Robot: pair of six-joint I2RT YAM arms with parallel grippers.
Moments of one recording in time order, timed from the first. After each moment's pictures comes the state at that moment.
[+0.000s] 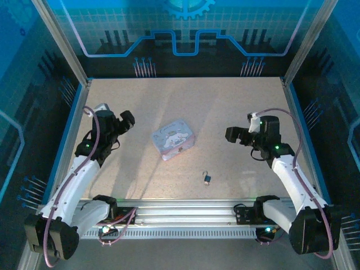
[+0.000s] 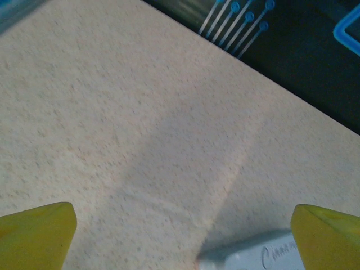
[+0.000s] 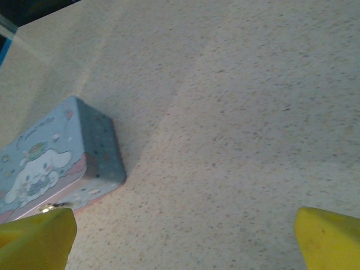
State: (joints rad) left arm -0.14 0.97 0.81 -0.40 -0.23 -0.63; right arm 0.06 1.02 0.70 -0.37 -0.34 0.29
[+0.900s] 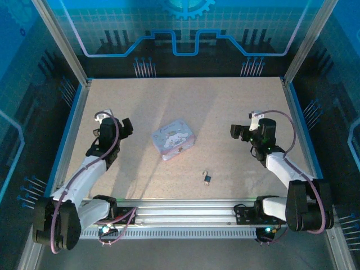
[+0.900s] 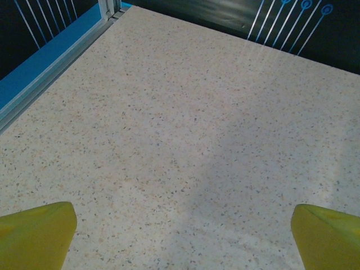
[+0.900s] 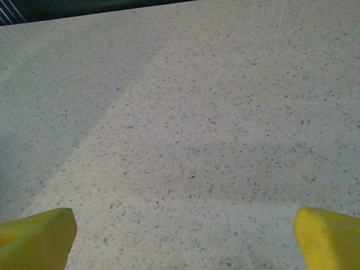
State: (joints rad) left arm -0.12 1.07 0.60 -0.08 -0.40 -0.39; right arm 0.02 1.23 0.51 0.18 -0.11 0.11
